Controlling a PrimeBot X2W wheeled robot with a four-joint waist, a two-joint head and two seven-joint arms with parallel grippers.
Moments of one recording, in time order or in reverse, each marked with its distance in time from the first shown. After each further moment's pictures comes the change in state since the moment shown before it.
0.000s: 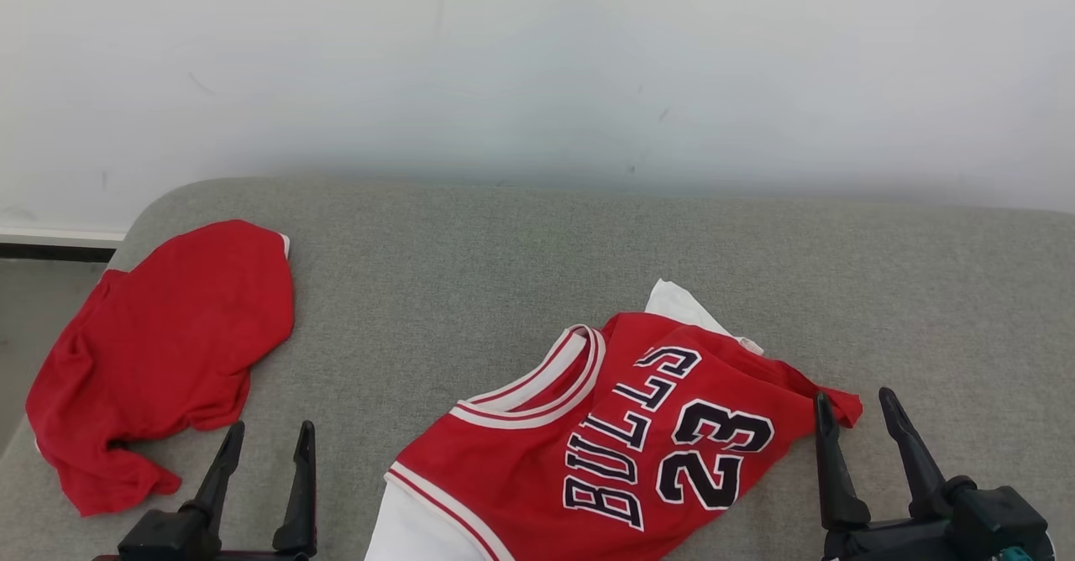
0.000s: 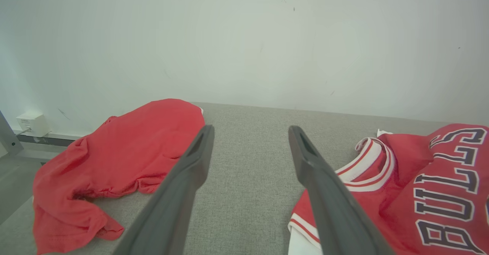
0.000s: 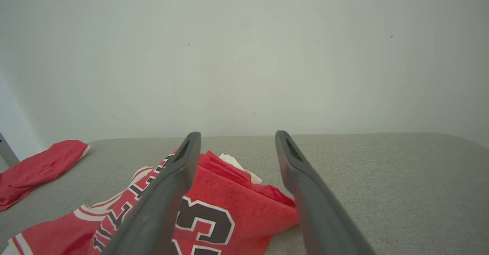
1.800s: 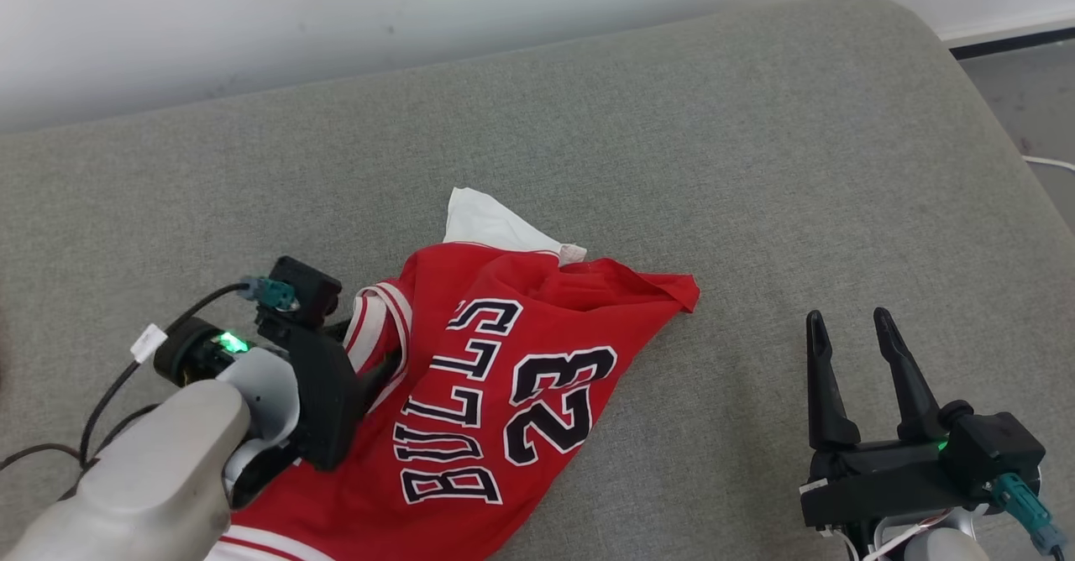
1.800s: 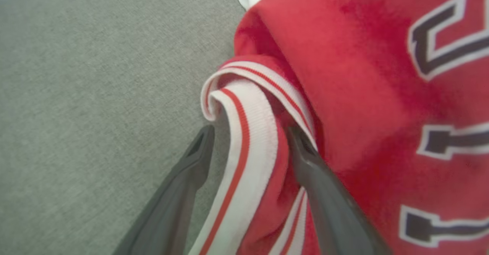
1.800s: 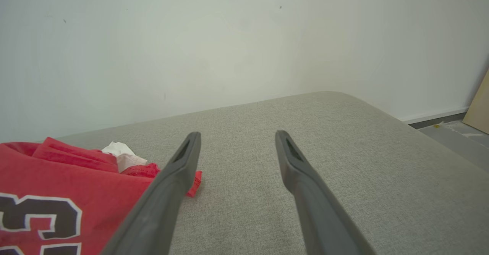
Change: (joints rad) left arm -0.813 0.235 -0.816 0.468 -0.545 -0.192 0.433; right arm -0.155 0.034 -0.012 0.036 -0.005 0.000 0.000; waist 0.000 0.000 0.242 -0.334
